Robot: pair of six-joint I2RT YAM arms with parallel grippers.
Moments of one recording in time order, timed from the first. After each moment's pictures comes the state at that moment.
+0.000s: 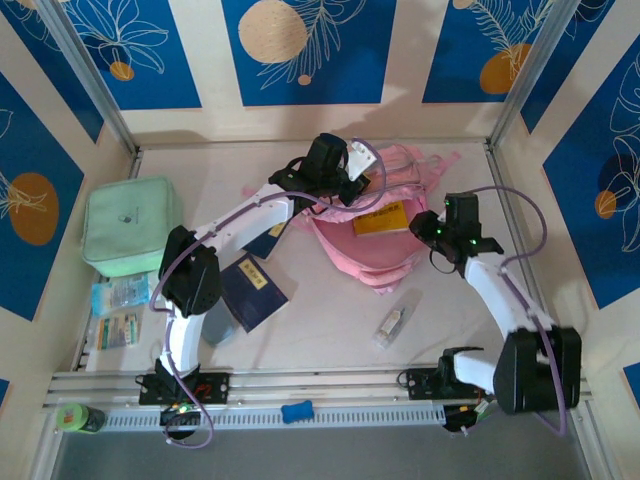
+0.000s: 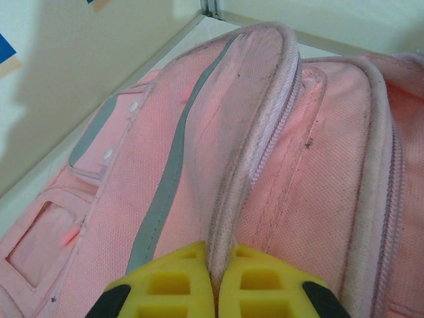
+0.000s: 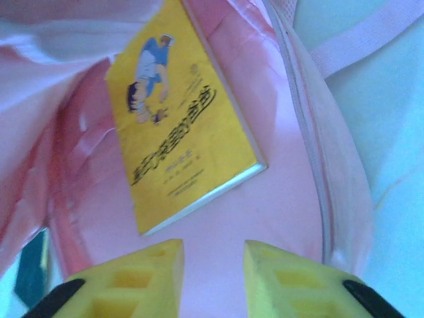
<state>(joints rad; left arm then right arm) -0.74 2.02 1.86 -0.37 0.16 0.19 0.05 1.15 0.77 -0.37 -0.18 0.66</state>
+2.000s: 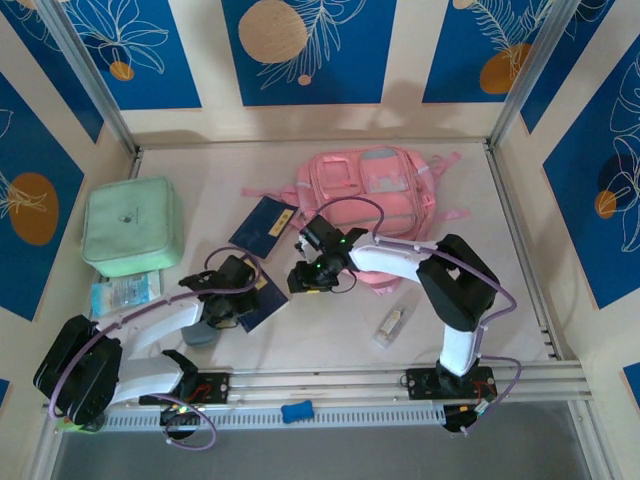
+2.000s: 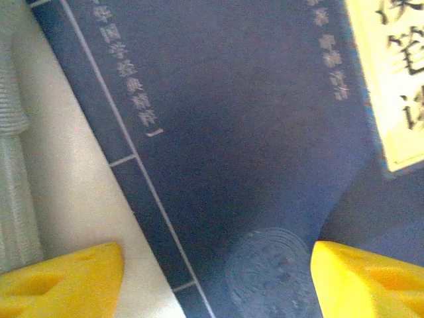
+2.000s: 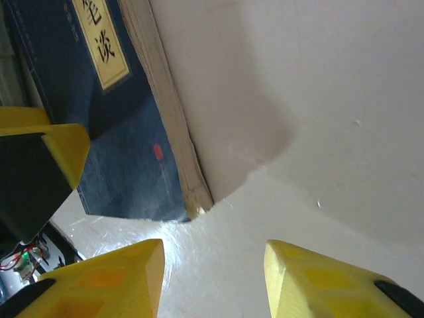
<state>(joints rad) -0.59 1.18 0.52 -0.60 -0.13 -0.91 0.83 1.84 1.17 -0.49 -0.44 0.62</state>
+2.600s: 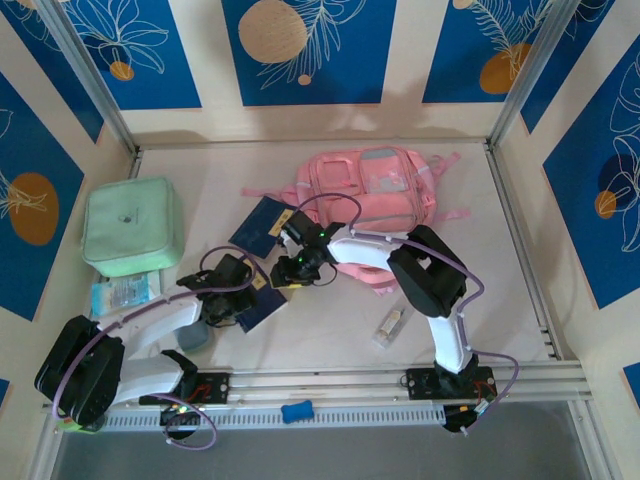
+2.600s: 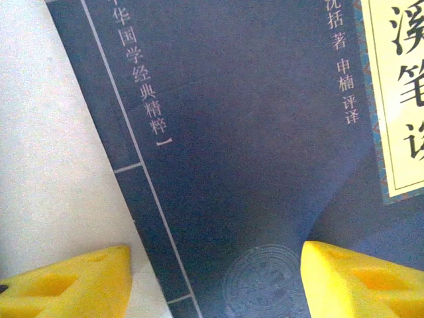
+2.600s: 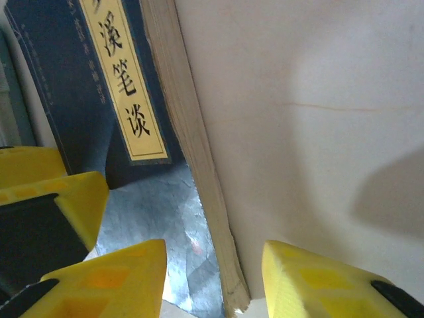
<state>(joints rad) -0.57 1.19 0.50 -0.56 -0.11 -0.94 0.85 2.02 1.35 -0.48 -0.48 0.62</state>
